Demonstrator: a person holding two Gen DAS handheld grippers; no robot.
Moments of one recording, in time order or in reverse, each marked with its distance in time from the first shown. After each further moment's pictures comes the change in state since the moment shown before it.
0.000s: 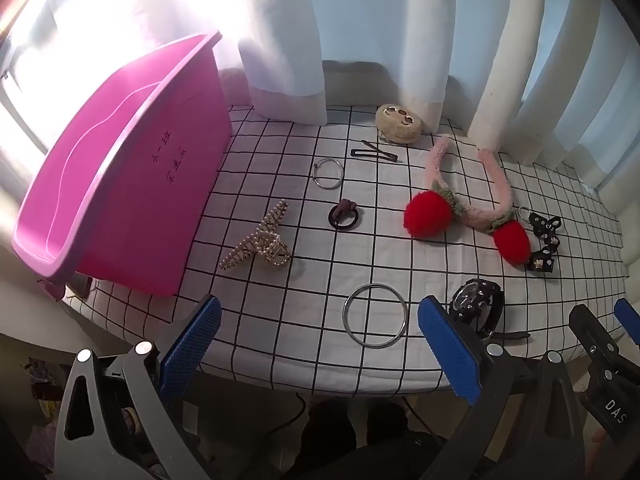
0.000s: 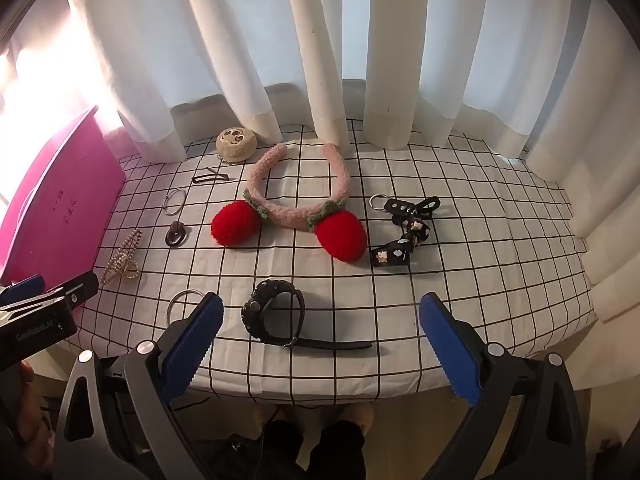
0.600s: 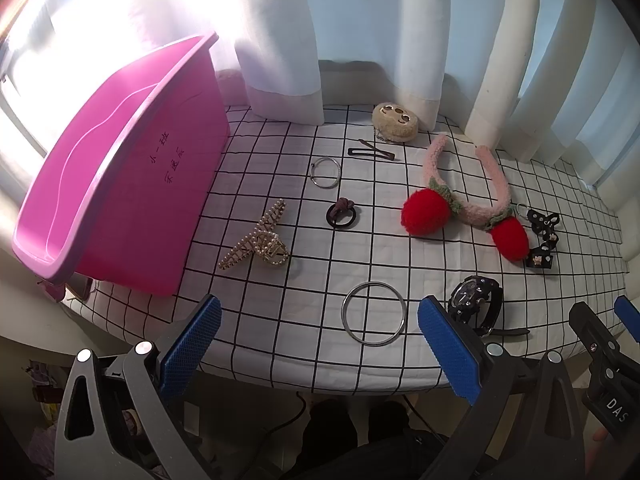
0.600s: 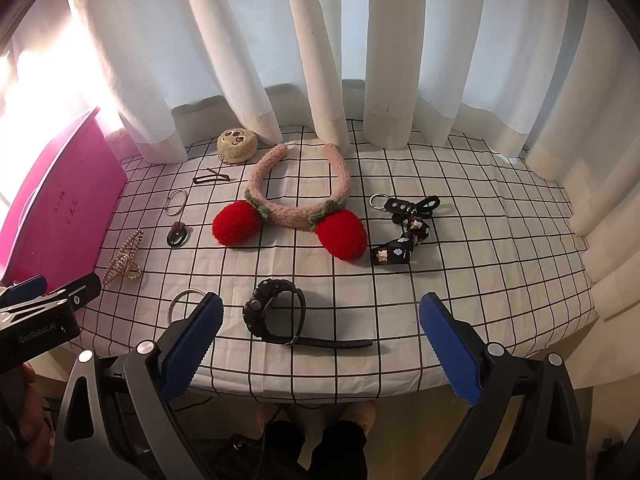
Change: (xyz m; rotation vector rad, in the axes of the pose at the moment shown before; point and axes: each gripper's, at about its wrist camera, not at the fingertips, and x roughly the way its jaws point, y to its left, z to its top) left arm -0.001 -0.002 -0.001 0.011 -0.002 0.012; right arm 0.000 0.000 -0.001 0.002 -0.005 0.002
